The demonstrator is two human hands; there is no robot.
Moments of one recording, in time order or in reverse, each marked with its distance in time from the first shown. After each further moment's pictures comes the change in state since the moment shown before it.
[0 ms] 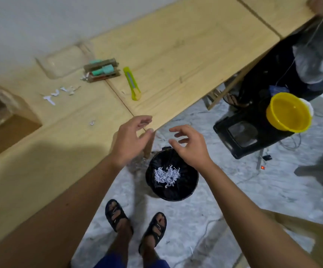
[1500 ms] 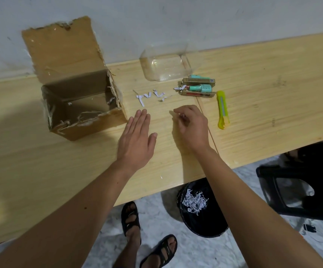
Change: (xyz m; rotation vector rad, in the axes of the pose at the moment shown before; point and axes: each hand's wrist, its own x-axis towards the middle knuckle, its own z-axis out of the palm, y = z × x) left_hand -0.017 -0.132 -0.149 0.761 0.244 -0.134; right_hand 0.152 -0.128 0.203 -0.111 0.000 -0.403
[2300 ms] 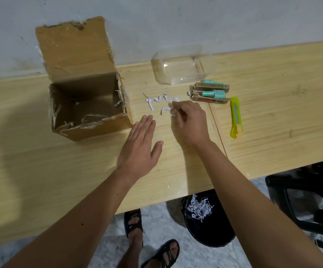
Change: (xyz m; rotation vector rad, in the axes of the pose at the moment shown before) left_hand -0.007 -0.012 -0.003 -0.018 -0.009 0.011; right_hand 0.034 -0.007 0.029 -0.044 -0.103 -0.084
